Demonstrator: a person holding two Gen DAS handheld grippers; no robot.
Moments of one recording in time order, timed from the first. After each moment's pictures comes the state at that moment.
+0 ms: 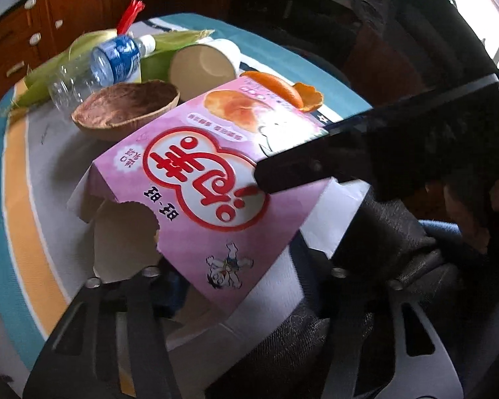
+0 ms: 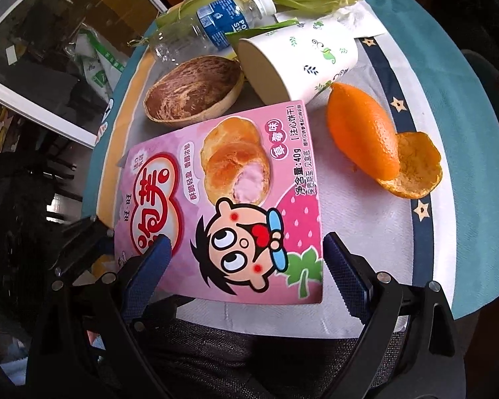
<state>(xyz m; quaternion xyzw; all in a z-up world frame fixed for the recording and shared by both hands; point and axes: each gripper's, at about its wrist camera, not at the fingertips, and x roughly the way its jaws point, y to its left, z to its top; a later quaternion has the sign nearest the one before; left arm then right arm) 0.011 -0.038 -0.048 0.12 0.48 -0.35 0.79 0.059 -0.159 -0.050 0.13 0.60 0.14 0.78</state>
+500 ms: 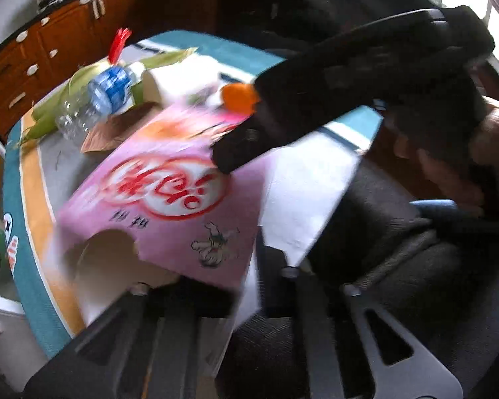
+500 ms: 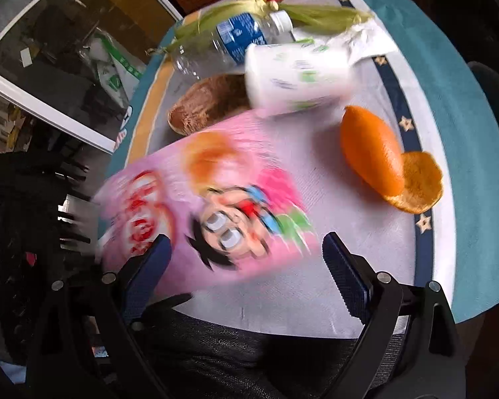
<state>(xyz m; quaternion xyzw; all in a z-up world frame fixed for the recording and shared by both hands) -0.021 -0.046 -0.016 0.18 0.45 -0.36 0.80 0.060 -0.166 -0.030 0.14 0.59 0.16 0.78</state>
